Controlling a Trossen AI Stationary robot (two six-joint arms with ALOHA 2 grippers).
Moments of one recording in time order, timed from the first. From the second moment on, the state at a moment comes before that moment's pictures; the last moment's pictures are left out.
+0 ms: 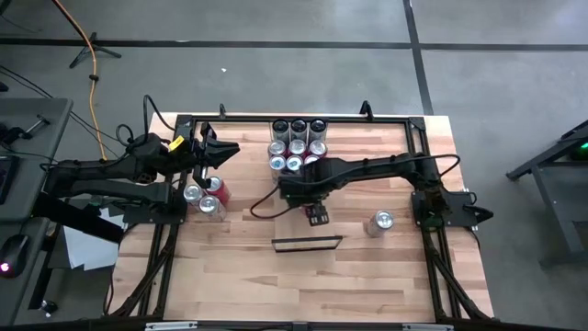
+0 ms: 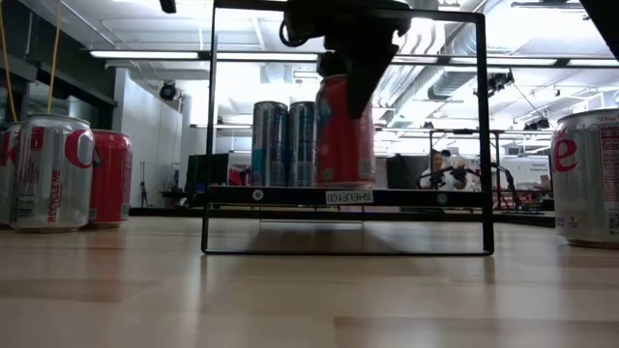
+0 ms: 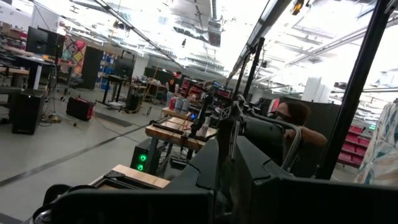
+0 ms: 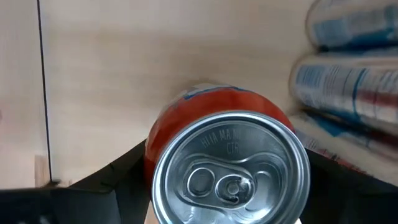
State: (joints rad) left arm 0.08 0.66 0.63 0.31 -0.09 -0.26; right arm 0.07 2.06 1.95 -1.31 0.10 -0.13
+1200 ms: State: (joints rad) left arm 0.08 0.66 0.63 0.31 -0.09 -0.26; right arm 0.07 2.04 2.03 -1.40 0.09 -0.17
